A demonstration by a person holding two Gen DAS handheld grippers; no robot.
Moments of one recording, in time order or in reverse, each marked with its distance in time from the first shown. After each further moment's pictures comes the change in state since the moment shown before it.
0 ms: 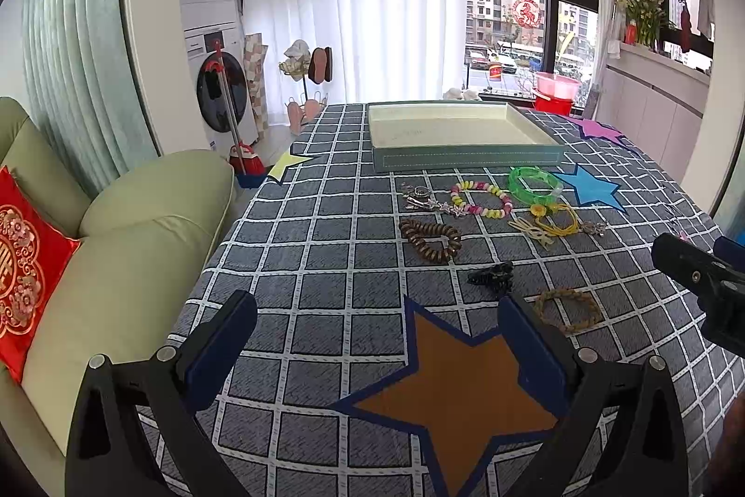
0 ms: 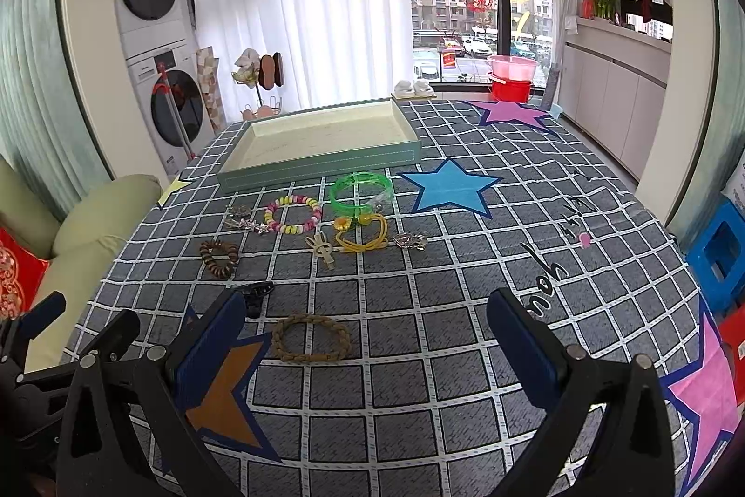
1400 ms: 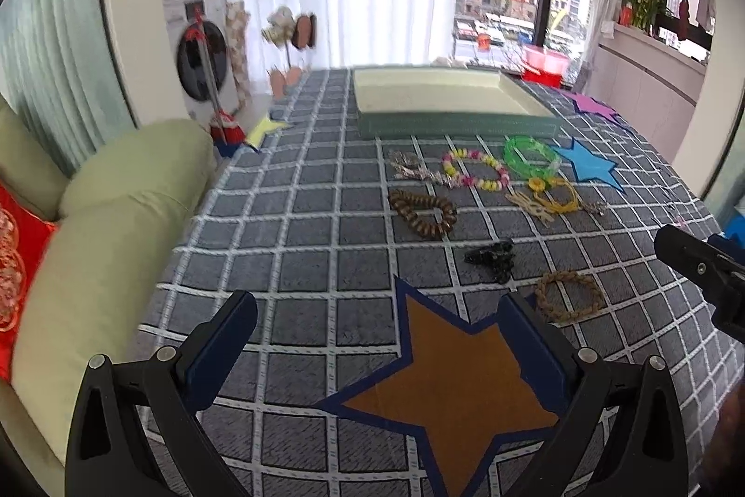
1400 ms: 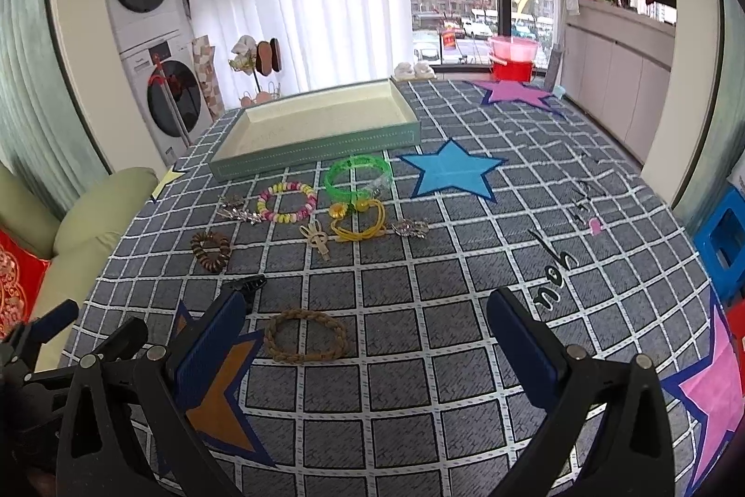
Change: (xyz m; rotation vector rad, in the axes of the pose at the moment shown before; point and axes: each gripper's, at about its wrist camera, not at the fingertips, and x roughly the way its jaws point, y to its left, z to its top) left arm 0.034 0.002 0.001 -0.011 0.133 -0.082; right arm 0.023 -0.012 0.002 0.035 0.077 0.011
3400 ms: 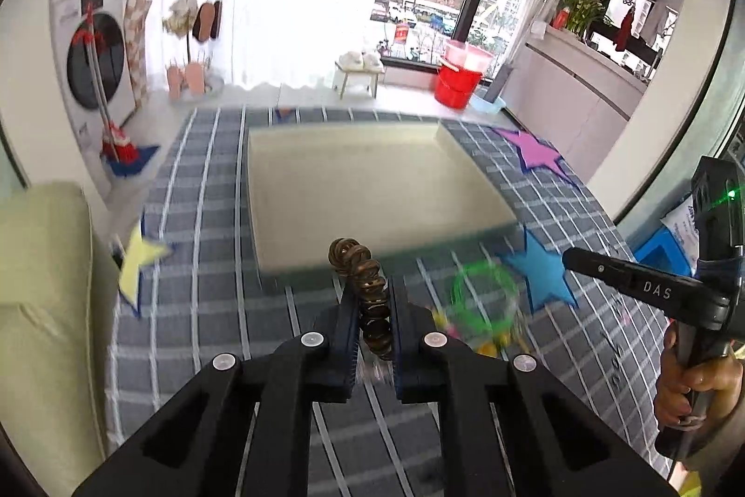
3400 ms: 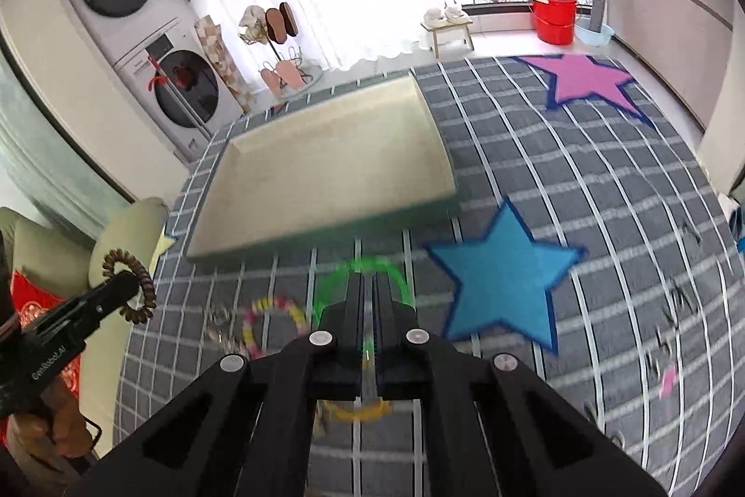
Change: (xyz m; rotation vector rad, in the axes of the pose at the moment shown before) left arm 0.091 -0.005 0.180 0.055 0.056 -0.301; right arm 0.132 -0.028 0.155 0.069 0.193 0.192
